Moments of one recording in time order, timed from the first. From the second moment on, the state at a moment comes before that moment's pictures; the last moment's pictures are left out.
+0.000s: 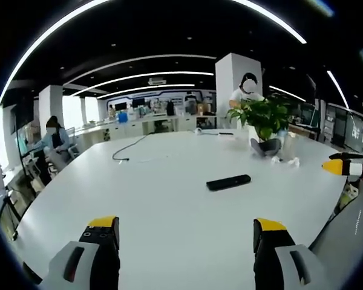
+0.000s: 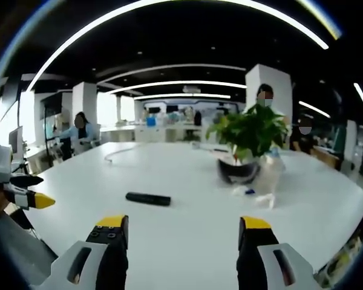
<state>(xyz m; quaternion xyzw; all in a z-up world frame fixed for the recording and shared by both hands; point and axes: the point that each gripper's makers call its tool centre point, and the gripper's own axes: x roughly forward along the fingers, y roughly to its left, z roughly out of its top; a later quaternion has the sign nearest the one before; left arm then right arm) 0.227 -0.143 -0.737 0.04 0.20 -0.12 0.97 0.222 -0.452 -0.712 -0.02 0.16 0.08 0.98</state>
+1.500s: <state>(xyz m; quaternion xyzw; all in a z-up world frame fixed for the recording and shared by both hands) 0.293 -0.176 -0.694 0.12 0.15 -0.21 0.96 0.221 -0.451 -0.717 -0.03 0.17 0.09 0.98</state>
